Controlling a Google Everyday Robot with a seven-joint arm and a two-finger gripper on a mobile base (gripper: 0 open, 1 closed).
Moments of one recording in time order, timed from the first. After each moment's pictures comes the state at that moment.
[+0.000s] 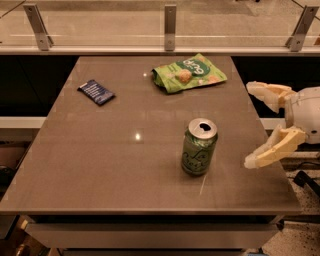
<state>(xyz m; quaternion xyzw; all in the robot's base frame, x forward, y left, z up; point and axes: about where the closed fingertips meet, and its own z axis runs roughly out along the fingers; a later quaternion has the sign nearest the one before) 0.440 -0.173 0.924 -0.53 0.65 0.29 0.47</state>
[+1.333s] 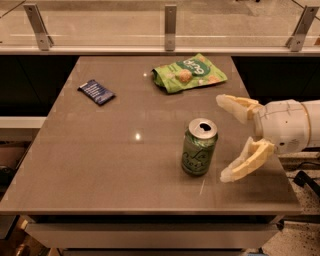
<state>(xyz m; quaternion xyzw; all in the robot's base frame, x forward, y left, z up) 0.428 -0.119 0.902 -0.54 0.60 0.36 0.46</state>
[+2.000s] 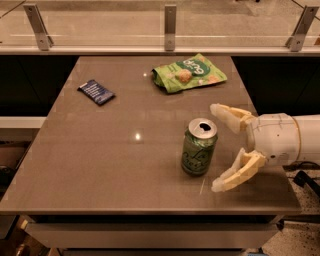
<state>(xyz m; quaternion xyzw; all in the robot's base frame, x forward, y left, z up) 0.416 -0.104 0.888 -0.53 0.59 0.38 0.48</state>
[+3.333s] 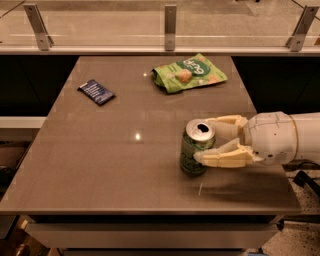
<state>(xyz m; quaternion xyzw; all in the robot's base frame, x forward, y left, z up) 0.415 -0.096 0.891 -0.53 0.59 0.38 0.47</state>
